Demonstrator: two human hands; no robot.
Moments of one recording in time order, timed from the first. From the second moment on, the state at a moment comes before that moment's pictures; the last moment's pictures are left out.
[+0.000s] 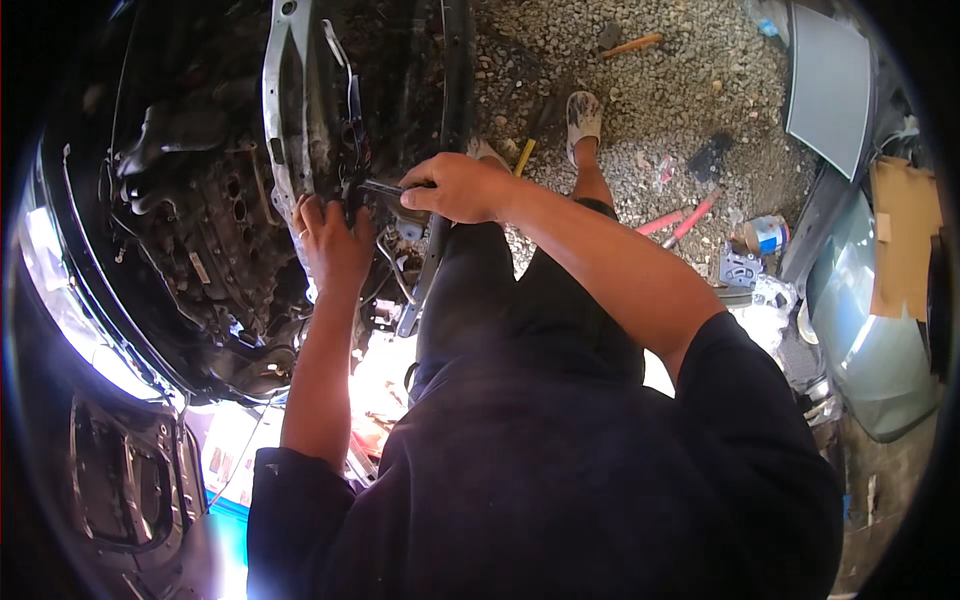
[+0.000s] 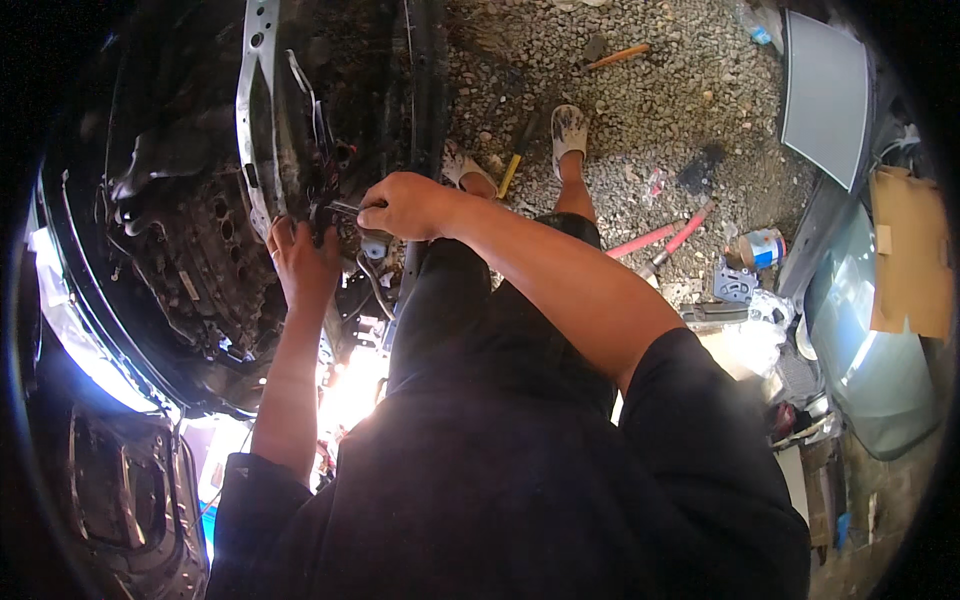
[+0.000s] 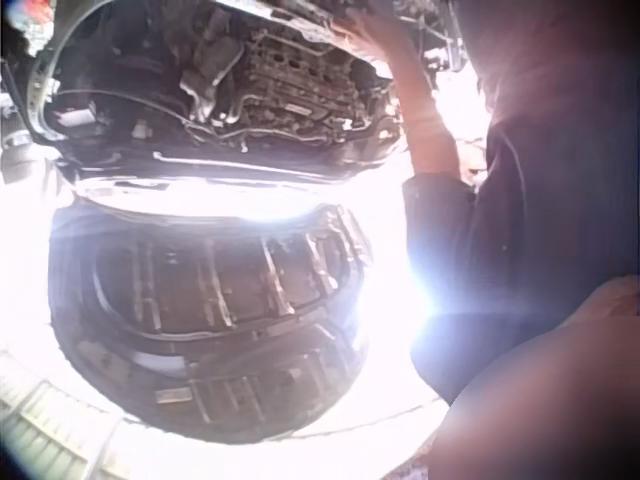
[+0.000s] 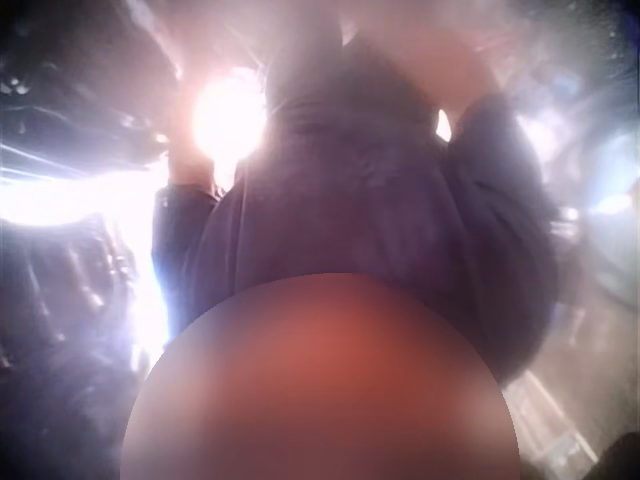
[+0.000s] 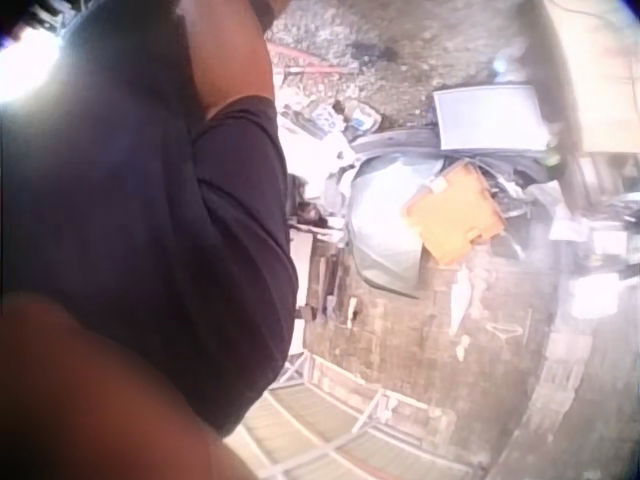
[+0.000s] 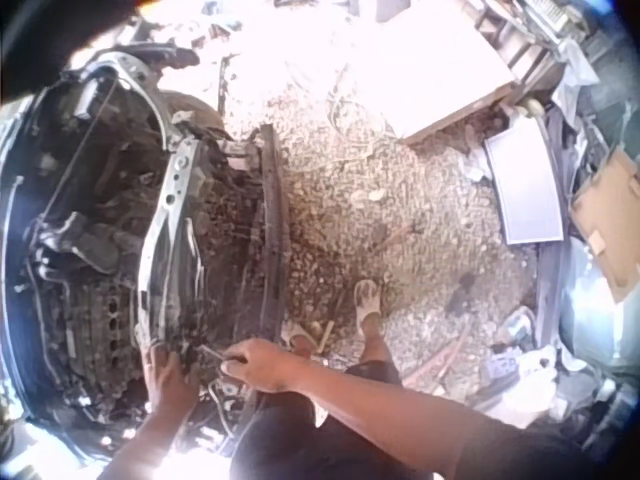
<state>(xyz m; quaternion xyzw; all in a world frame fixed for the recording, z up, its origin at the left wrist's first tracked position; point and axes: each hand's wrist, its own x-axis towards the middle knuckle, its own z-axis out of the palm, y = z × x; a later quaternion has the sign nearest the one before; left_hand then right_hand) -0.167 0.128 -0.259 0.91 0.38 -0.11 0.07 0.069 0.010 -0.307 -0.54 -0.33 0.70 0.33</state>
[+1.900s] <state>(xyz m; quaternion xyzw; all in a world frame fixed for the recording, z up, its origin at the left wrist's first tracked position) -0.142 0.167 -0.267 0.85 0.38 -0.33 0.13 0.012 0.031 -0.423 -0.61 -0.23 0.62 0.43</state>
